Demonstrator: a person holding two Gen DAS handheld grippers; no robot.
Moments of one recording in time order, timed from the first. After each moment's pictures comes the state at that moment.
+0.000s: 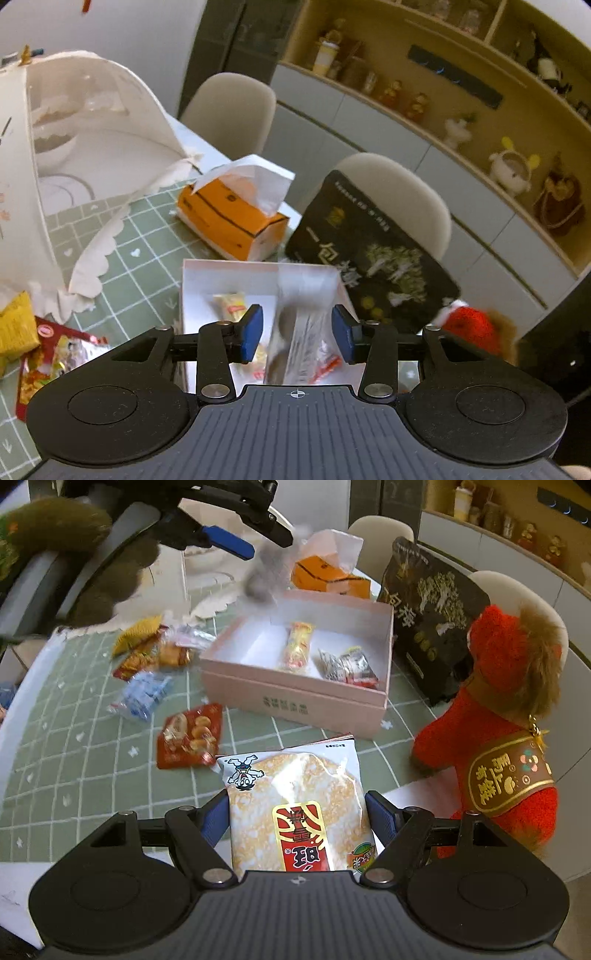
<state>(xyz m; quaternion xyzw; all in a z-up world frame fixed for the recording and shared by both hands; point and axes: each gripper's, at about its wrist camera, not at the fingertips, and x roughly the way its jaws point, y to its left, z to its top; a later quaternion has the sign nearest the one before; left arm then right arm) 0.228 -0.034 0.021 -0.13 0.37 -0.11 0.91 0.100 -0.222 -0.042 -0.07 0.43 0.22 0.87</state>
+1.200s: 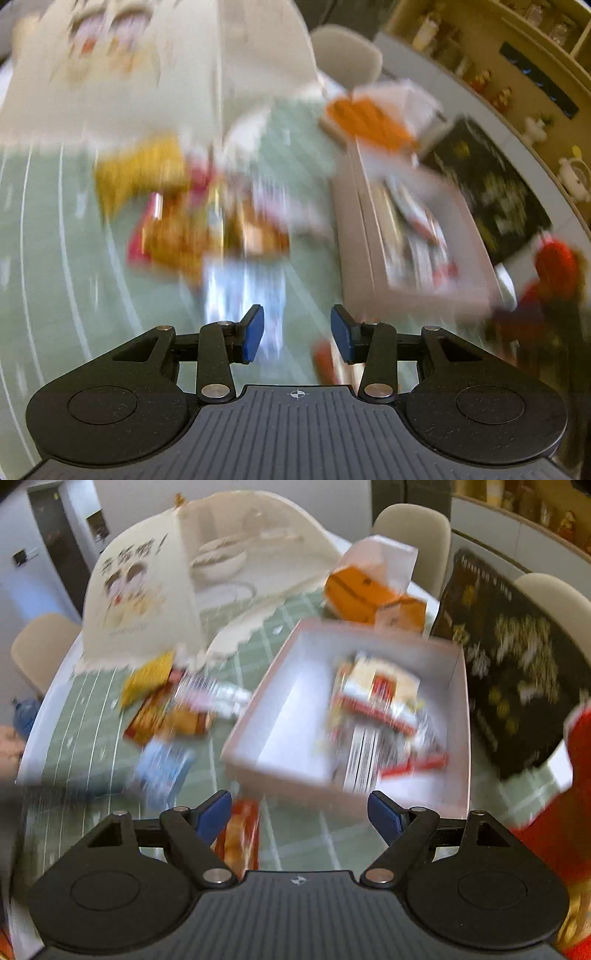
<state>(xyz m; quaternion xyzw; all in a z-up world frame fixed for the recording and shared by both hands) 0.142 0.090 -0.055 -0.18 0.43 -0.01 0.89 0.181 -0.148 -0.038 -0.06 0.45 0.26 0.85</state>
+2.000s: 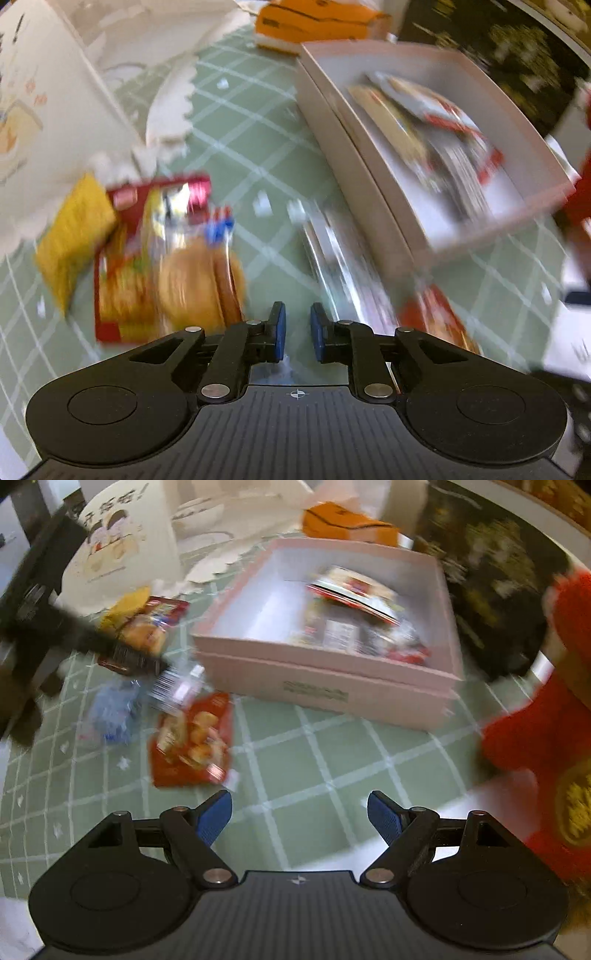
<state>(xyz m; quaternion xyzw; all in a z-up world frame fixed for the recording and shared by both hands) 0.188 0.034 -0.096 0.03 0.55 -0.07 0.83 0.156 -0.150 -0.080 -0.05 0.50 0.23 0.83</state>
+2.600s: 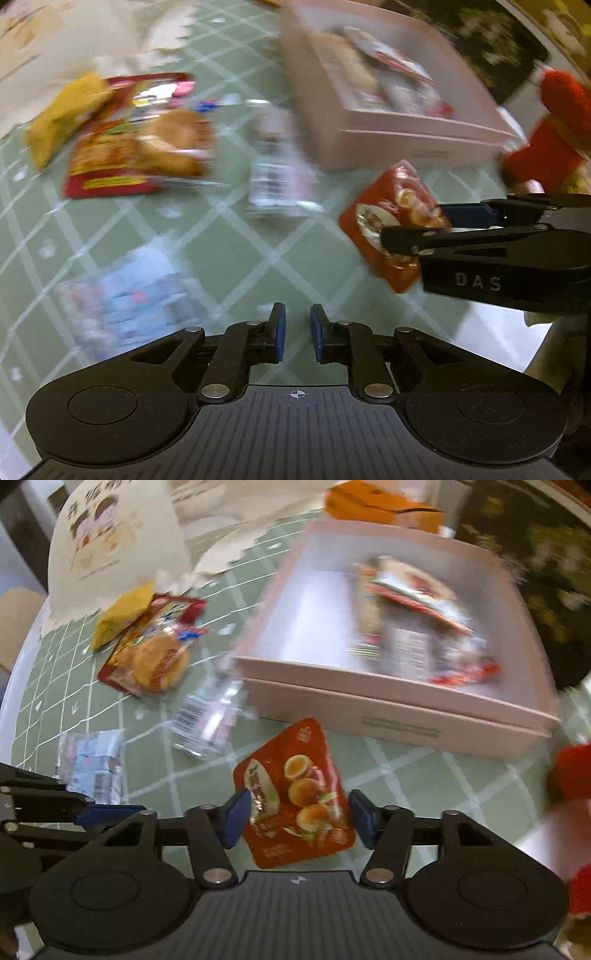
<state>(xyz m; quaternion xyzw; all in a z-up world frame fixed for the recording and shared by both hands) 0.128 0.019 -0.096 -0.06 0.59 -0.10 0.80 0.173 -0.126 -0.087 -0.04 0.53 0.19 0.82</state>
